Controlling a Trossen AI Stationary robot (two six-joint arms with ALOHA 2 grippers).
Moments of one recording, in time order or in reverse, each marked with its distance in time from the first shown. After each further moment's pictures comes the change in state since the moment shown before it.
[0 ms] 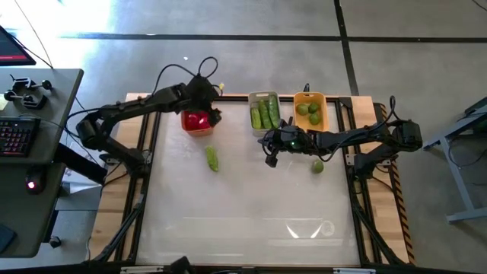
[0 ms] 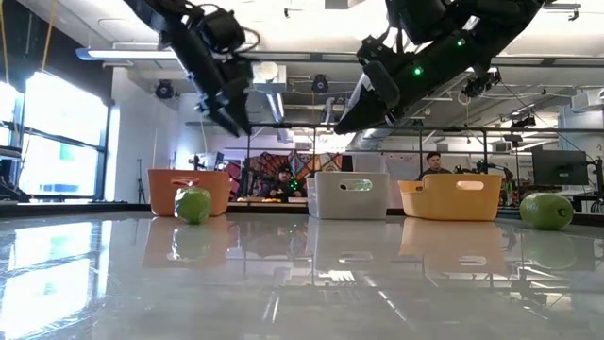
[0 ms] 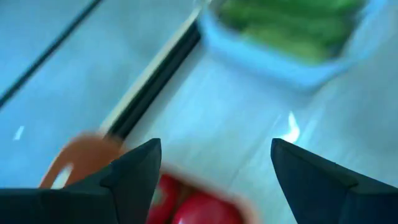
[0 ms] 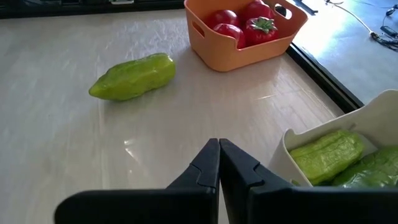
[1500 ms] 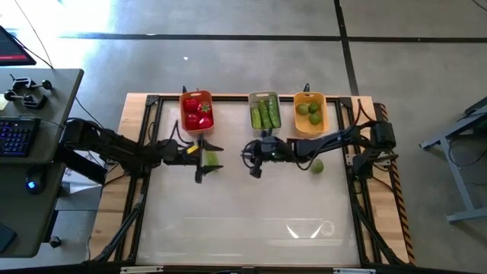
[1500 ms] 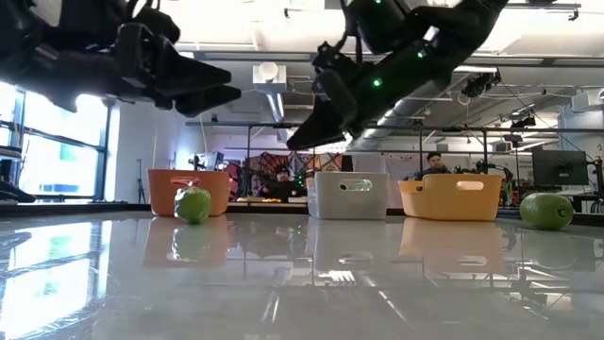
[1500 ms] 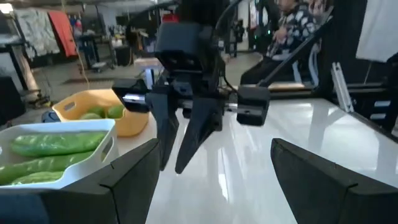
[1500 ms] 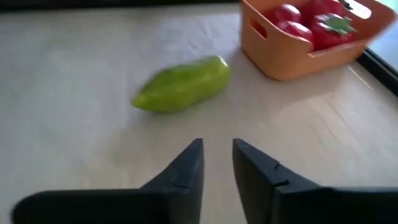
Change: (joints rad) left arm -0.579 -0.192 -0.917 1.570 0.073 -0.022; right arm 0.076 0.277 0.172 0.095 -0.038 0.023
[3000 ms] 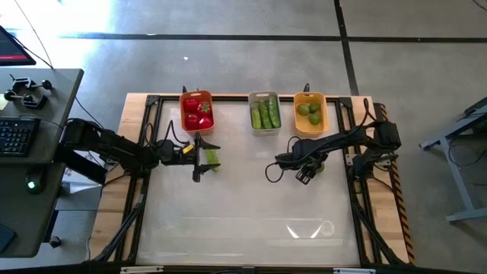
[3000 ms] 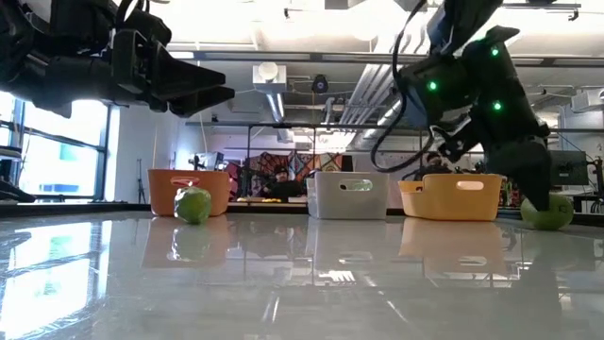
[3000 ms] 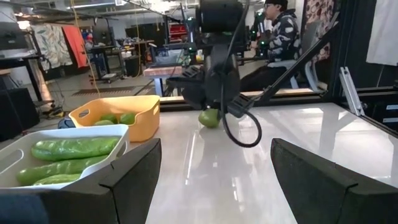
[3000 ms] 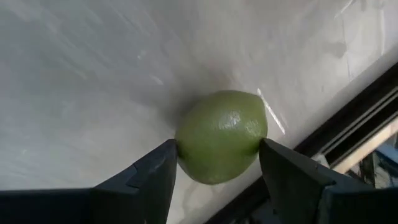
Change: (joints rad) left arm 0.003 0.005 -0.059 0.107 -0.023 0.027; right arm 0.043 -0.039 0.056 -1.571 -0.054 0.691
